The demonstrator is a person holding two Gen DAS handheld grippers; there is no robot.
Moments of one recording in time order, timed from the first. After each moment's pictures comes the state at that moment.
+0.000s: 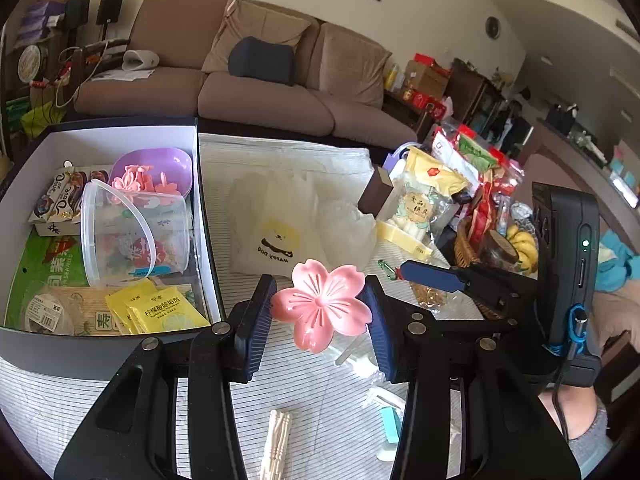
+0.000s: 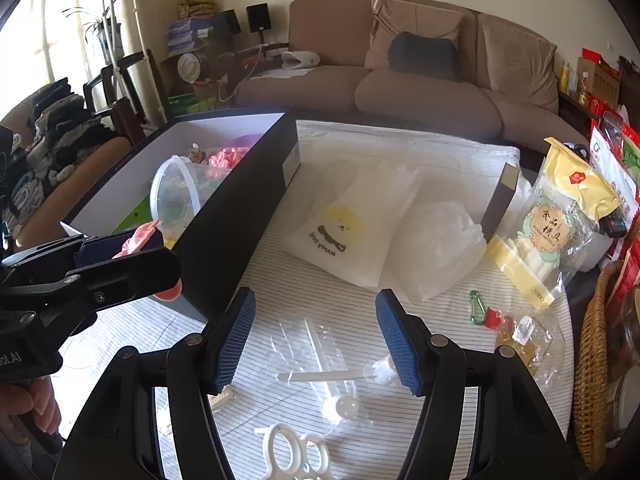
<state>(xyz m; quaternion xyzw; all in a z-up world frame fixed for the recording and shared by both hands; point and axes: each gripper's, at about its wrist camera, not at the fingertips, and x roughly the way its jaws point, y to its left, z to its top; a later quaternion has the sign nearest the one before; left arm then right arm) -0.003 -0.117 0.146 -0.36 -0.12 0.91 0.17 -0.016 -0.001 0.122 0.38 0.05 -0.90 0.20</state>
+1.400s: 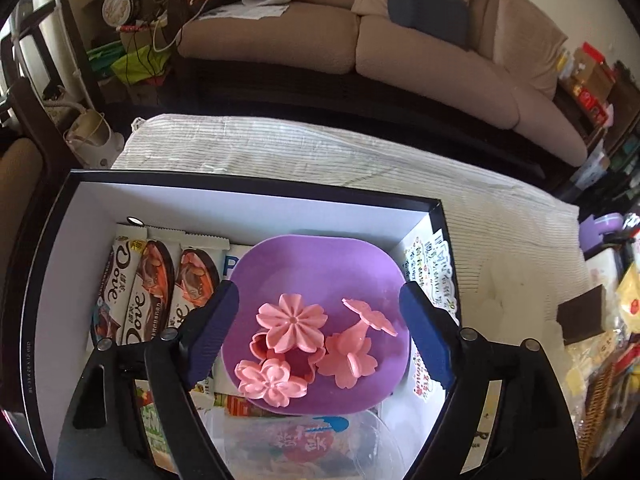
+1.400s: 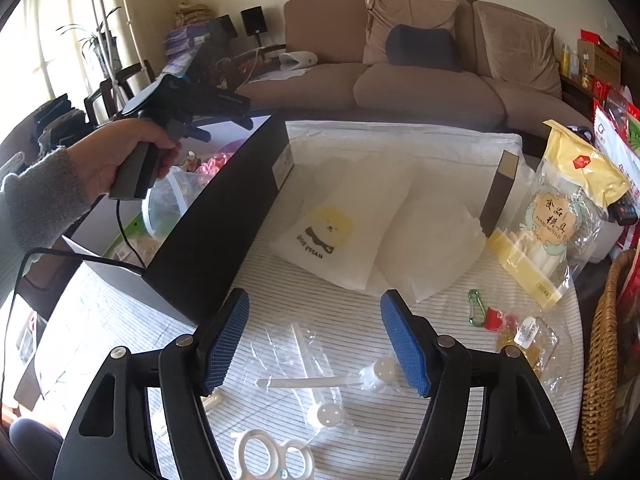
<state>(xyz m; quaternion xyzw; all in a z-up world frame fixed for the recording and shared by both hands) -0.279 -0.237 0.107 -0.49 -0.12 0.86 -0.06 -0.033 0.022 0.115 0.39 0.02 -0.90 0.22</state>
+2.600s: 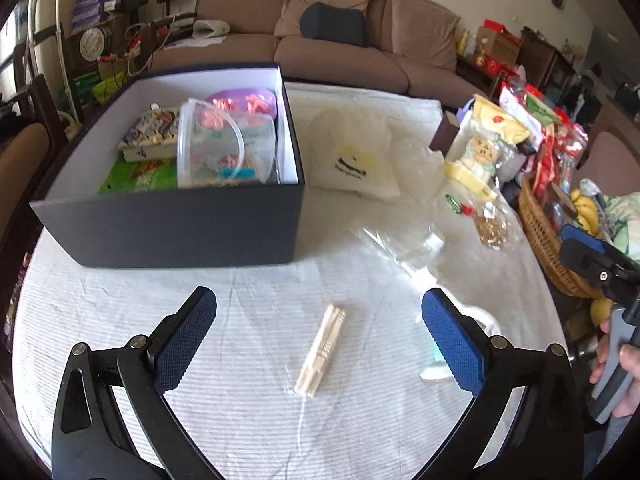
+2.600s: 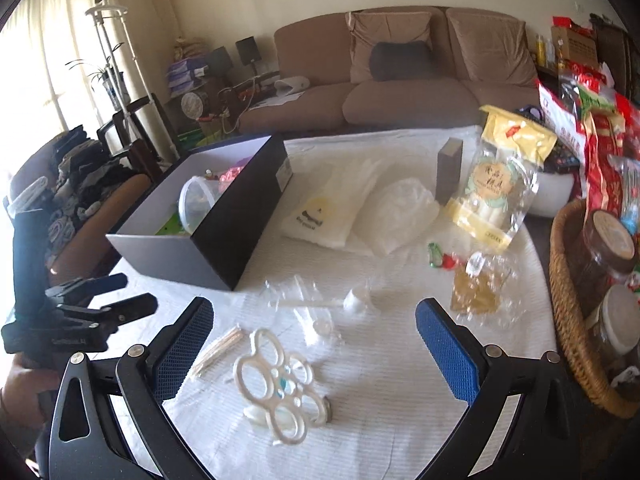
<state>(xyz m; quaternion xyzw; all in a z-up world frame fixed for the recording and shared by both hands) 0.077 -0.119 0.114 -0.44 -0.08 0.89 0.04 0.066 0.092 0.137 0.37 -0.04 -0.90 0.23</state>
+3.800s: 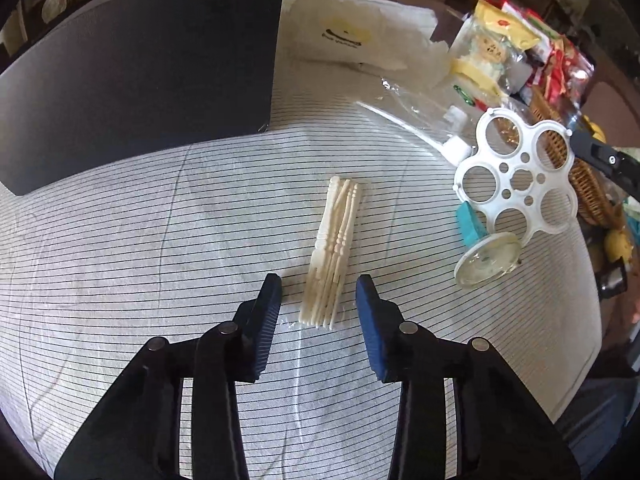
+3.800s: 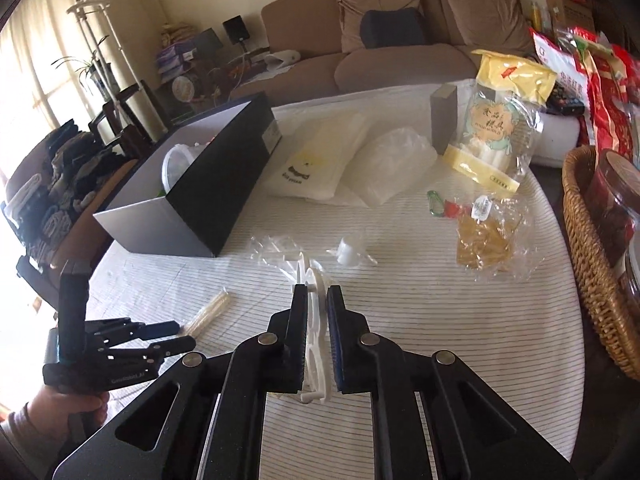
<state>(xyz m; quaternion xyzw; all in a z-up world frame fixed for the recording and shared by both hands) 0.089 -0.112 0.019 -0.54 -0.06 0.84 0.09 0.052 0.099 0.091 0.41 -0.06 -0.88 0.22</state>
